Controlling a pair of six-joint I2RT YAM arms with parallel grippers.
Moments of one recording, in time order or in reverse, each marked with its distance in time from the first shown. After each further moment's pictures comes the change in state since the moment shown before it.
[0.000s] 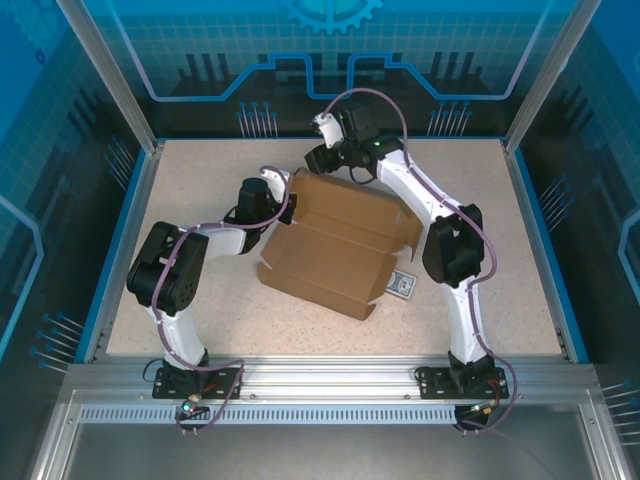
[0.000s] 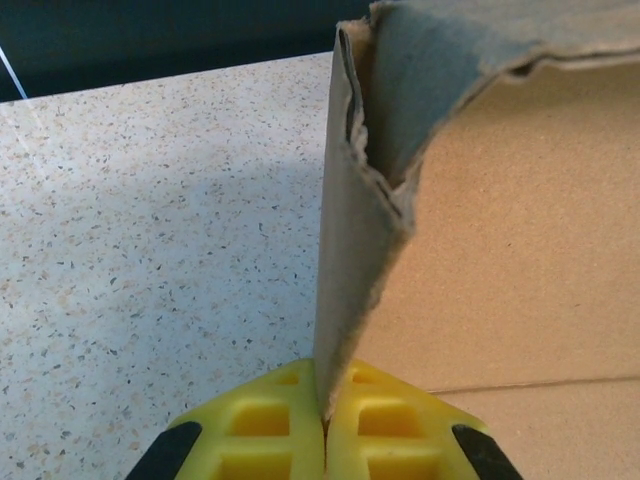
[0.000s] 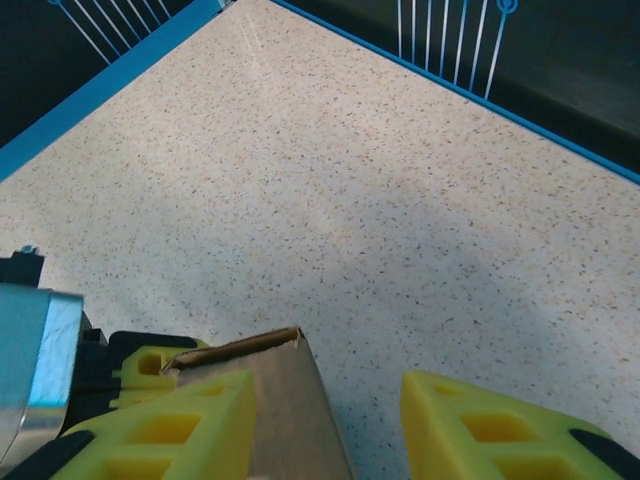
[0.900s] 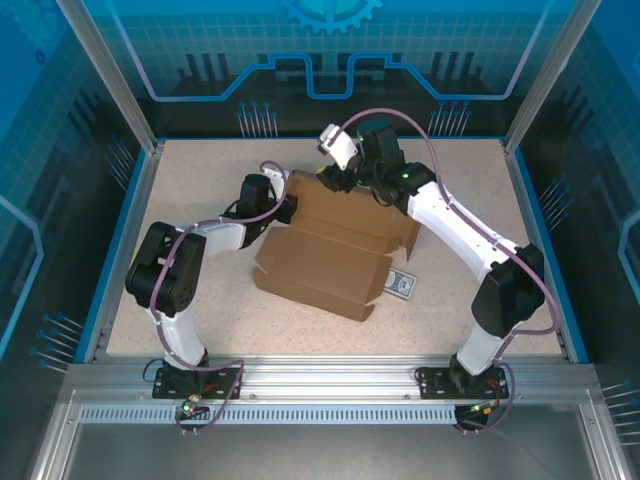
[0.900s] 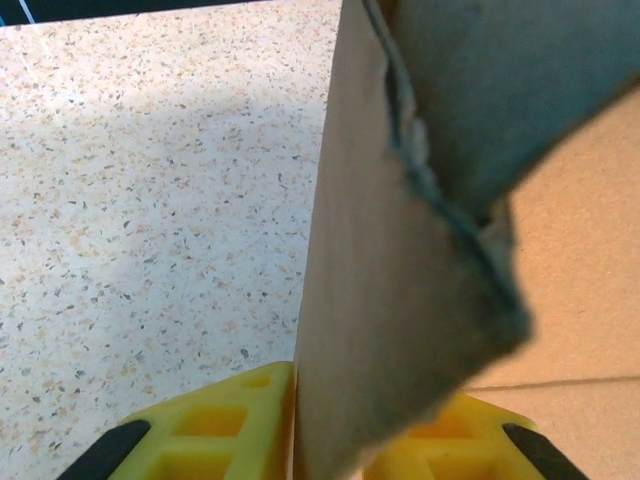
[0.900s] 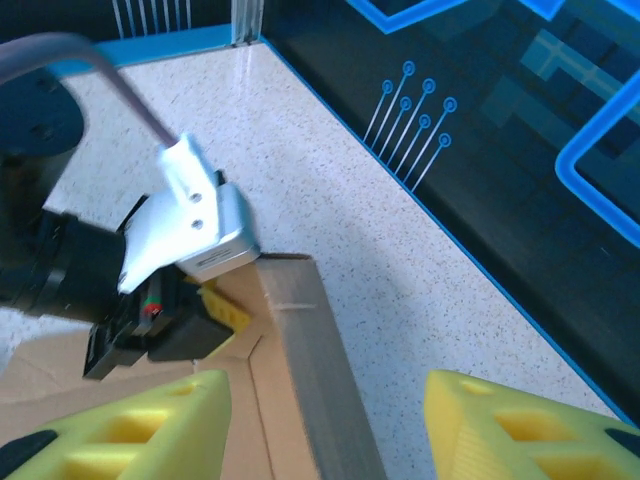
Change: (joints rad) left arm 0.000 -0.010 0.060 -0.183 -0.036 -0.034; right arm 0.072 -0.499 -0.518 0.201 0.185 -0.311
